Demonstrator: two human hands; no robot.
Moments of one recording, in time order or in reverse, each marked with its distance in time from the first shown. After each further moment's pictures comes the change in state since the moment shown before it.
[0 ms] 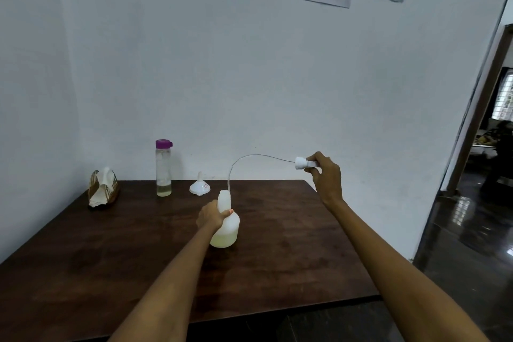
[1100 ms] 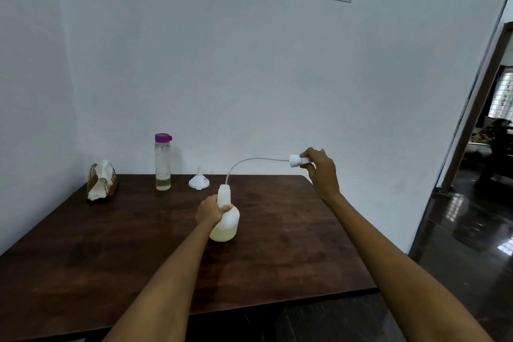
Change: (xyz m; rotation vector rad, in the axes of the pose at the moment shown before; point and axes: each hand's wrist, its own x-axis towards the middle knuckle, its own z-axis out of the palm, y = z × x) left_hand 0.003 -0.006 0.001 -0.028 -0.005 0.021; right_hand 0.001 -0.003 0.006 -0.053 -0.042 -0.105
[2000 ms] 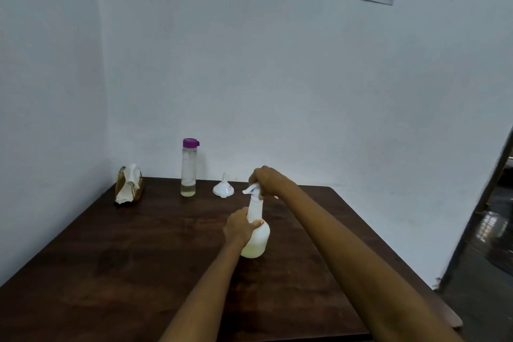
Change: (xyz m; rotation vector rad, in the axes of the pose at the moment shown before) left_hand 0.003 -0.010 0.005 -0.042 0.012 0.069; right_hand 0.038 -0.127 0.129 -0.447 -0.991 -0.221
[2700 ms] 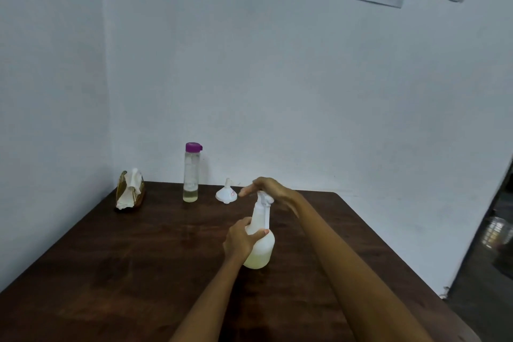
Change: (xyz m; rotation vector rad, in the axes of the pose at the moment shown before) left_hand 0.003 -0.018 0.006 -0.159 0.022 -0.047; right_hand 0.013 0.003 0.024 1.081 -0.084 0.093
